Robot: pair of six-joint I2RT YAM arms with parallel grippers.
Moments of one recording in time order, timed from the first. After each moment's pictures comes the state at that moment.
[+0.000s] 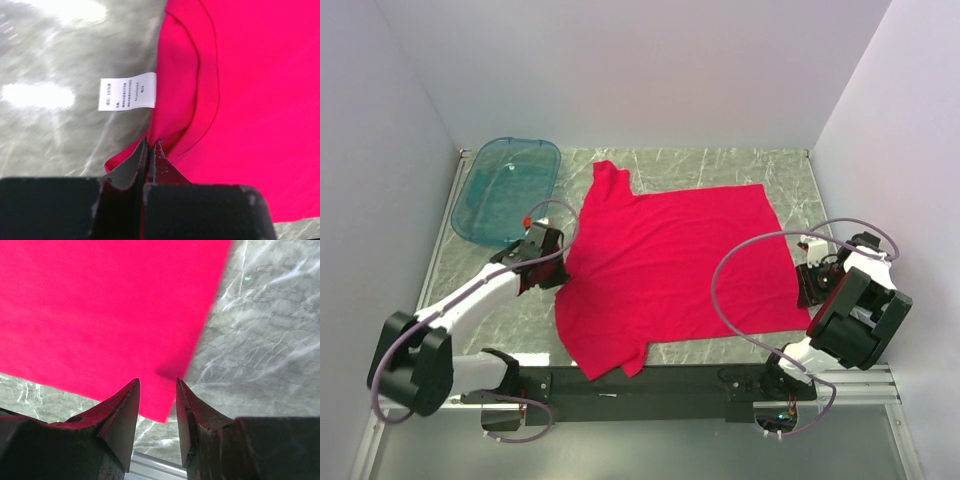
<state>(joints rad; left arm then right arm) -0.41 1.26 0.72 -0.45 -0.10 -0.70 -0.65 1.48 0.86 -0.87 -0.33 -0.89</state>
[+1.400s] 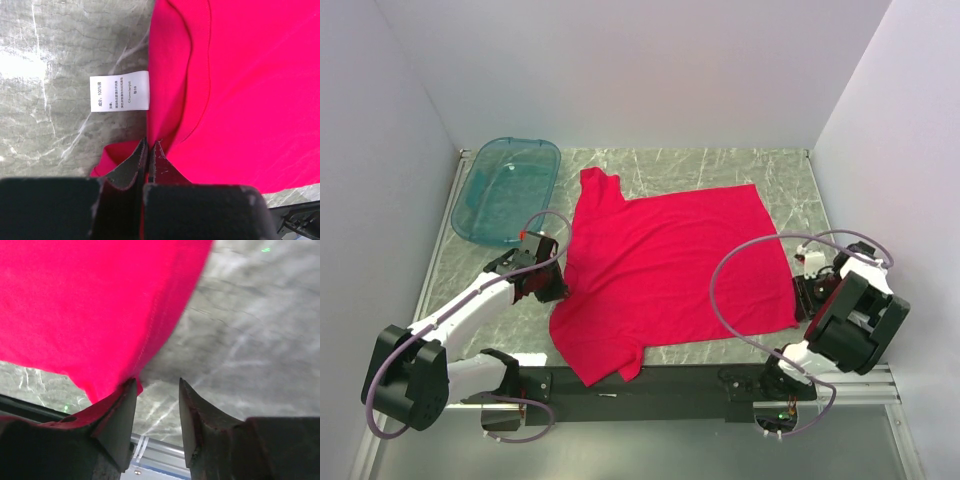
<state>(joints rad) -0.38 1.15 0.64 -0.54 0.03 -0.76 -0.66 1.46 0.78 -0.90 -0.25 -0.87</state>
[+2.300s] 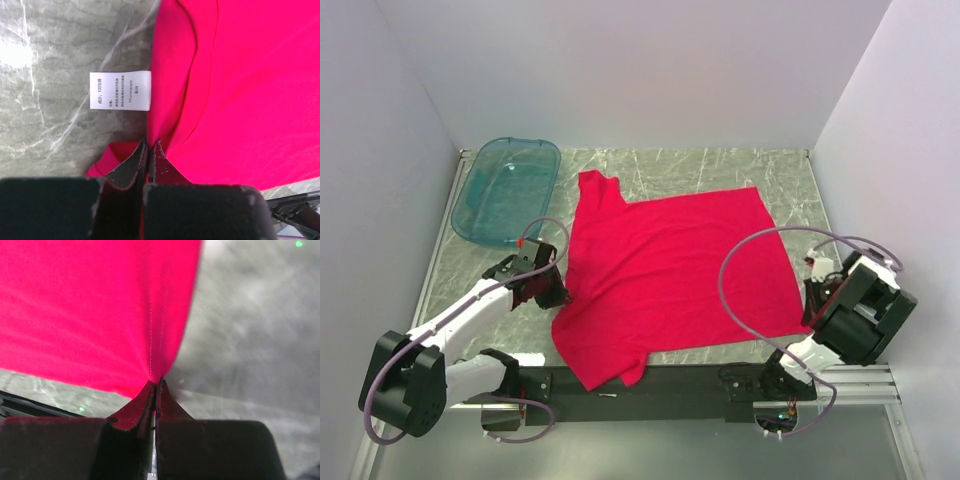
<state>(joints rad) -0.38 1.12 0.58 -0.51 0.07 -0.82 -0.72 1.52 0.80 -0.91 -0.28 -0.81</state>
